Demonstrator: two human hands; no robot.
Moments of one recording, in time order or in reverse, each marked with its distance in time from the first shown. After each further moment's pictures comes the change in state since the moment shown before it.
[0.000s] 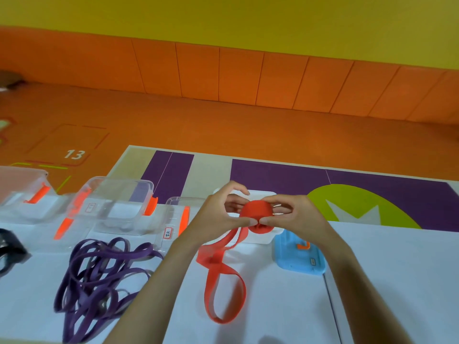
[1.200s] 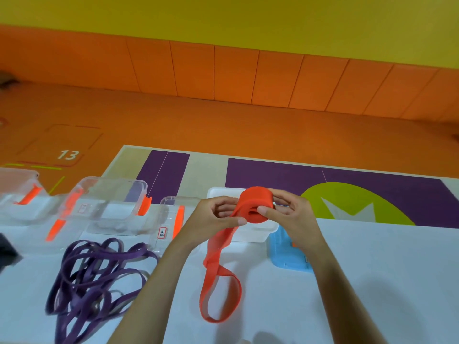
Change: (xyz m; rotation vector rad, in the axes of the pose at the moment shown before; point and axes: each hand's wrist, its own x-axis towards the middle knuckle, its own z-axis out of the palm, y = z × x) left_hand -0.004 -0.016 0.006 -0.238 -0.010 -0.132; right_hand -0.017 -0.003 0.013 0.282 0.265 -0.053
